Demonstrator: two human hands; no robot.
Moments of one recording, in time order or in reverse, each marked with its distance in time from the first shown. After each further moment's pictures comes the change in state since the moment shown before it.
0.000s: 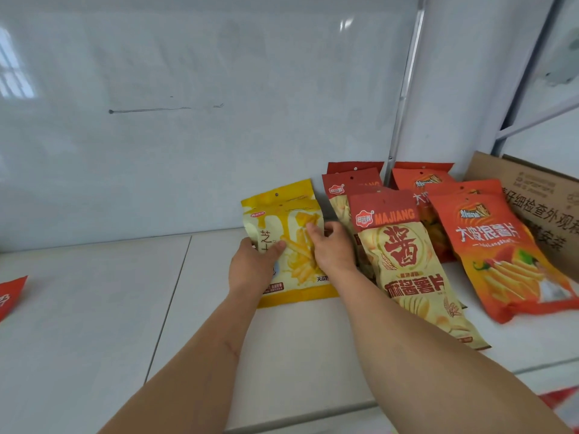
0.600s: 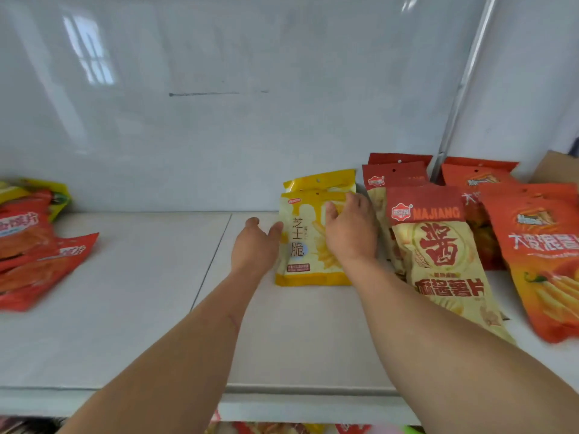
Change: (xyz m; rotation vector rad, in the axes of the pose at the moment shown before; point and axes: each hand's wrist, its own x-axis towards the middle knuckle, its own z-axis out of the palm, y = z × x) left_hand -0.004 -0.001 -0.038 0.206 0.127 -0.042; right_hand -0.010 -0.030 0.012 -0.529 0.159 -0.358
